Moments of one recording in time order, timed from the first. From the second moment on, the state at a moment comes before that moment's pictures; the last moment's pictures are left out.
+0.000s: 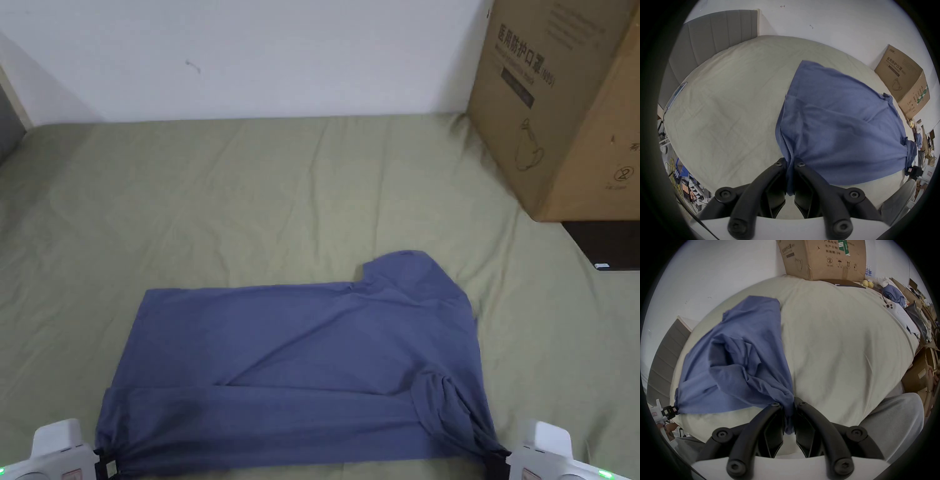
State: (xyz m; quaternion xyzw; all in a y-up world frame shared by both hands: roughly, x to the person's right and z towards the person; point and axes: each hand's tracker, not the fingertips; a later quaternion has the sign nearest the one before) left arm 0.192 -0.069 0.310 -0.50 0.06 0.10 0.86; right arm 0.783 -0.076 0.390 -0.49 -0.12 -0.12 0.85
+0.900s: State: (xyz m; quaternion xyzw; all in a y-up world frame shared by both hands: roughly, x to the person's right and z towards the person) left arm 0.303 0.152 0.313 -0.09 0.01 0.03 1.00; right arm 0.693 0.177 0.378 -0.08 -0.04 0.02 1.00
